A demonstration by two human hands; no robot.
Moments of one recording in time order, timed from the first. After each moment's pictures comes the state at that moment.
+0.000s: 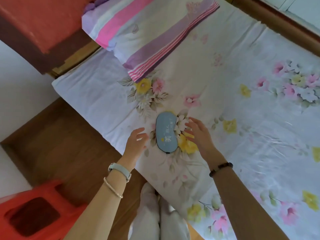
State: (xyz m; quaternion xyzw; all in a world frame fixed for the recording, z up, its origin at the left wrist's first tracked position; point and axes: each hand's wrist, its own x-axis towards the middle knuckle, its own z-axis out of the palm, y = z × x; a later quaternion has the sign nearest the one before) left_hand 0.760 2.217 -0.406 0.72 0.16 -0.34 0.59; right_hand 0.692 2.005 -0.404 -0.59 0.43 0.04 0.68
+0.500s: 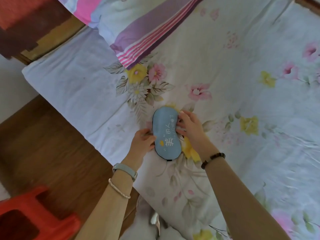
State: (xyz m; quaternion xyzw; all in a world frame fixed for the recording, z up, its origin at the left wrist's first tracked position) left_hand 0.779 2.176 -0.538 0.69 0.18 -0.38 0.59; right_hand 0.747 1.997 -0.545 -0.56 0.42 0.04 0.72
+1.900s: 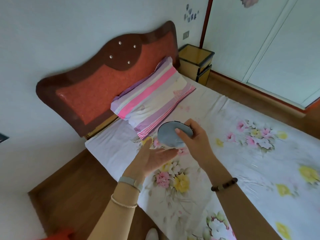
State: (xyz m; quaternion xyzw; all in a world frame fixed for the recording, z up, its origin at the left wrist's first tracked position) left_hand 0.764 2.164 -0.092 0.21 0.27 -0.51 0.79; right_hand 0.694 2.010 -0.054 -0.75 0.11 -0.18 0.62
